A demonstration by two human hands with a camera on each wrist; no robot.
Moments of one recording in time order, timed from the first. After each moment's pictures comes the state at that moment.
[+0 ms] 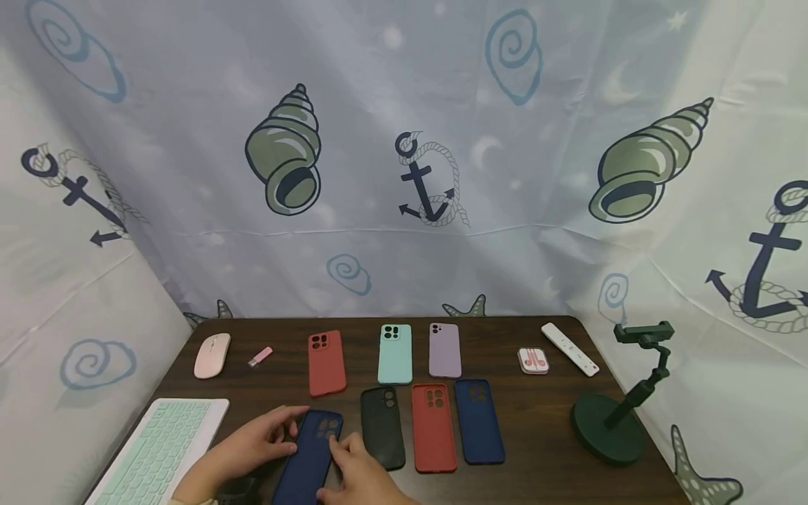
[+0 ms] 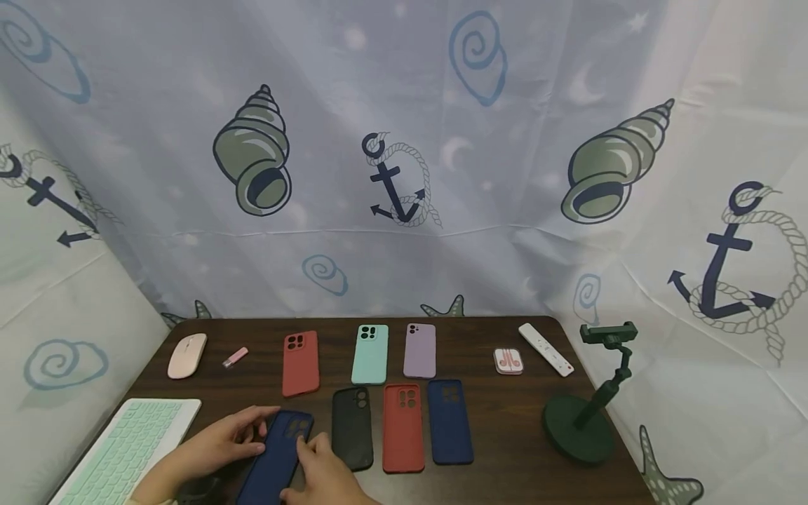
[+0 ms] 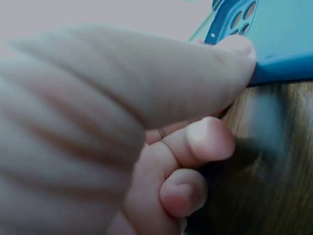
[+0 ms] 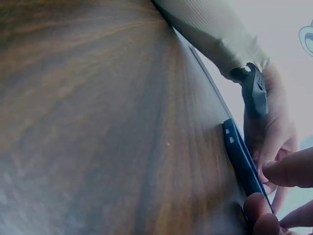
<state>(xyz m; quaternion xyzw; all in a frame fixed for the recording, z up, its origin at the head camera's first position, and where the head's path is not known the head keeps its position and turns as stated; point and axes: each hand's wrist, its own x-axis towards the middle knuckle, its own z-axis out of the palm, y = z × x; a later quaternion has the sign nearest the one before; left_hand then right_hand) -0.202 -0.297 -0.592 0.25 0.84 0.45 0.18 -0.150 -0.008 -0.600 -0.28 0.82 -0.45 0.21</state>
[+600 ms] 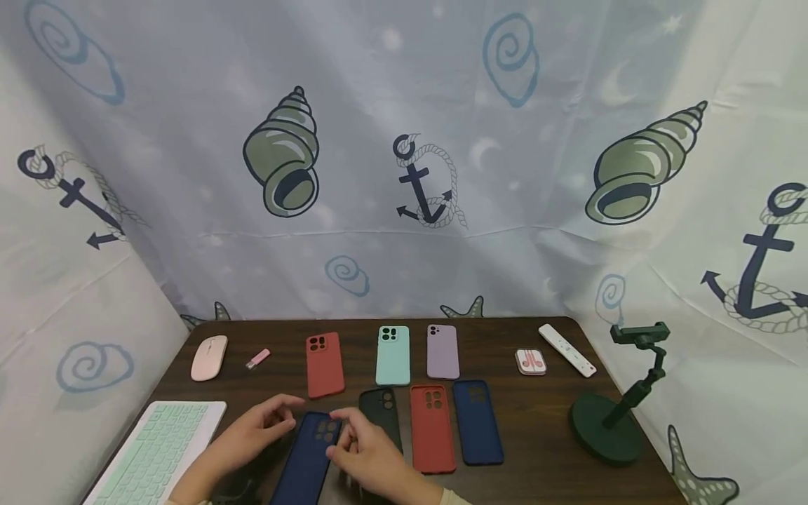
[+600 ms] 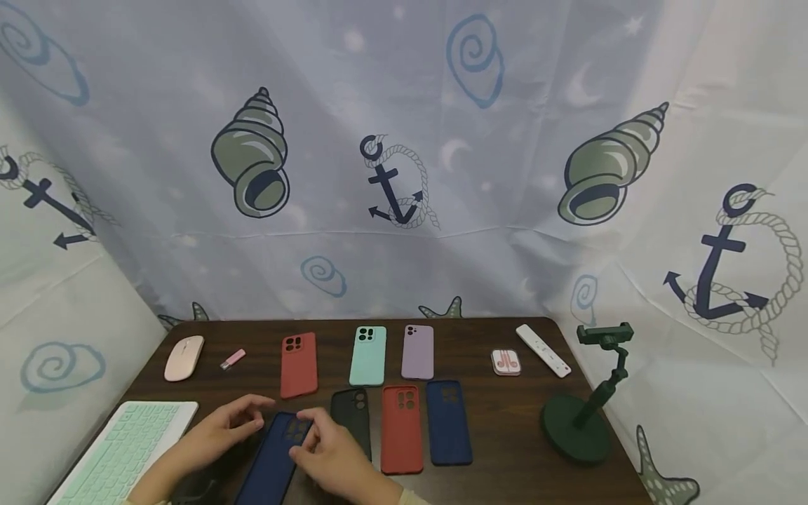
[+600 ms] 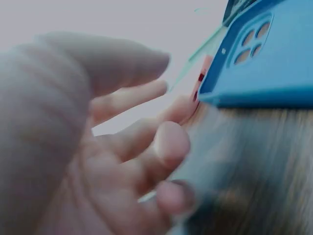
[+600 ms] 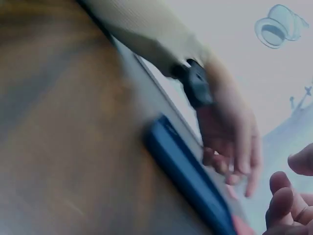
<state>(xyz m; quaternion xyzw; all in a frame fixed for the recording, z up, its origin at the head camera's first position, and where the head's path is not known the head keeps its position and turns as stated) -0.209 -0.290 -0.584 0.19 0.85 0.47 0.13 -0.168 0.009 -0.569 -0.26 0.74 -0.60 0.17</state>
